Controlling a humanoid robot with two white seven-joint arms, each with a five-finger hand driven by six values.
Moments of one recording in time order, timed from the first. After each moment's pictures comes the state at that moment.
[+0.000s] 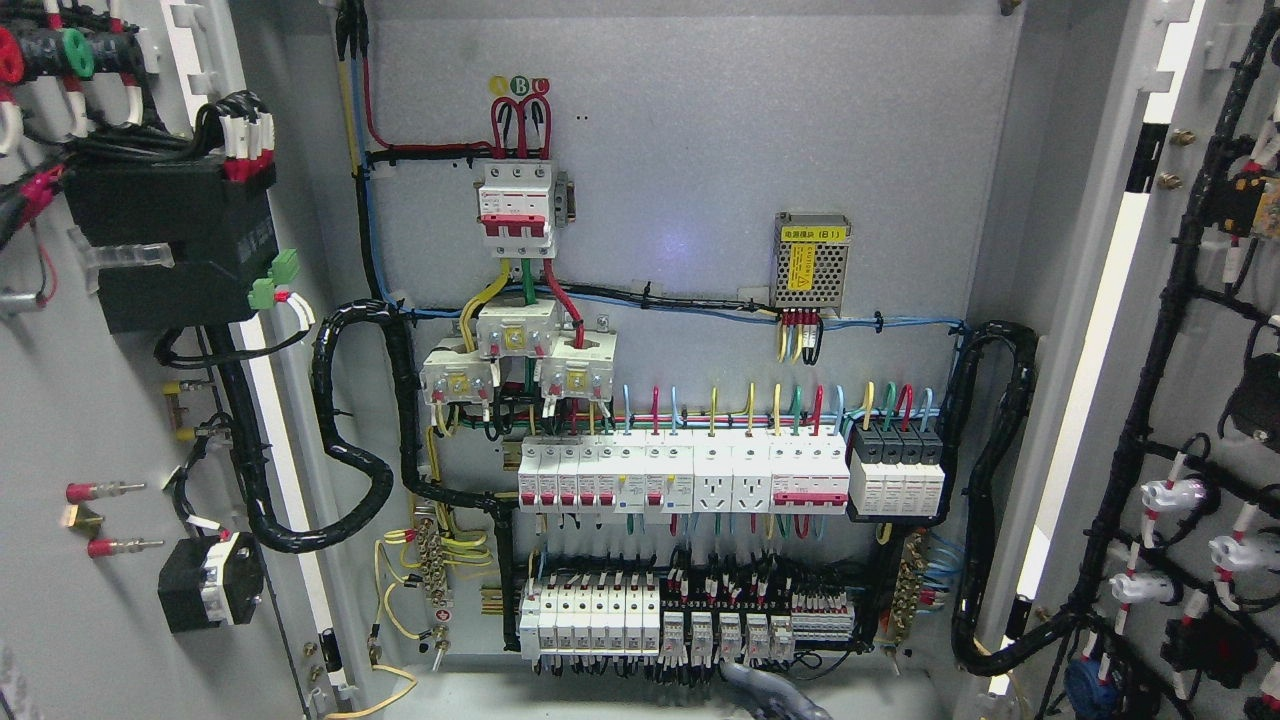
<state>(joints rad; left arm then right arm) 0.37 0.11 -0.34 -1.24 0.11 -0.77 -0.17 0.03 -0.22 0.16 -1.77 -0.62 -0.41 0.67</state>
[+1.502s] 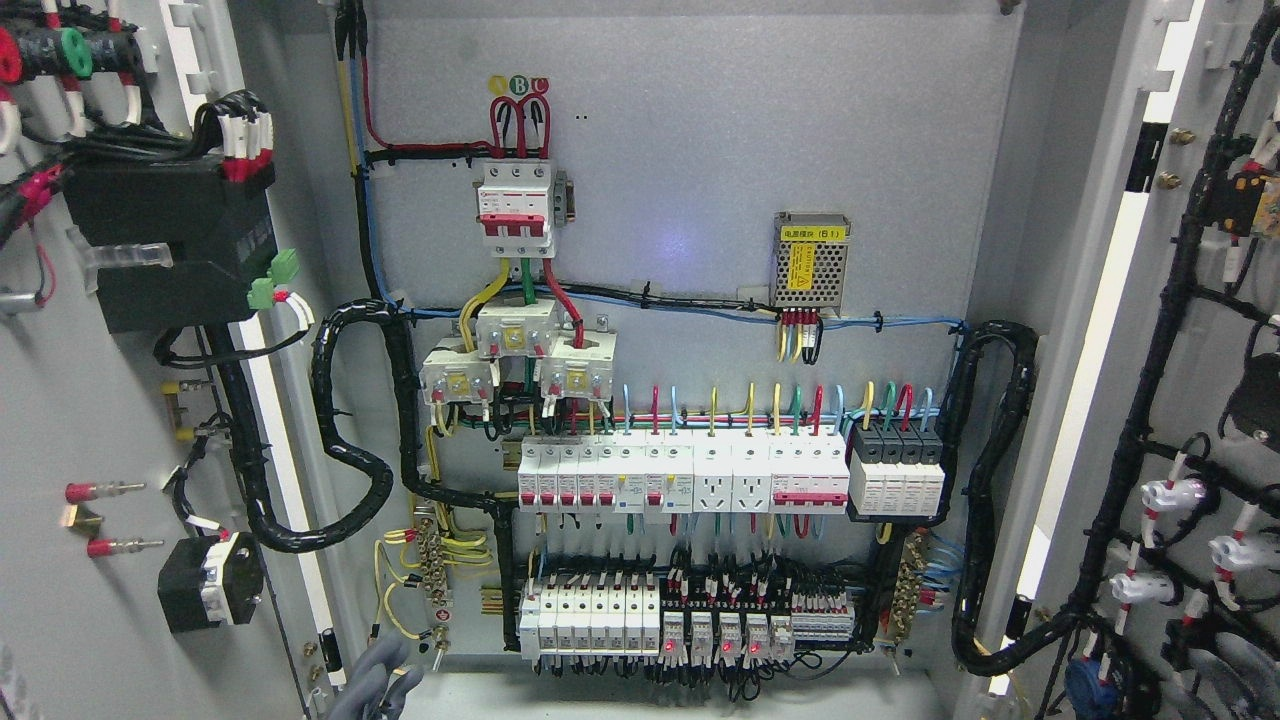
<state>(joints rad) 0.18 0.08 -0.06 -1.96 0.15 -0.77 -0.17 0.26 -0.33 -0.29 -2.04 -0.86 -0.51 0.66</state>
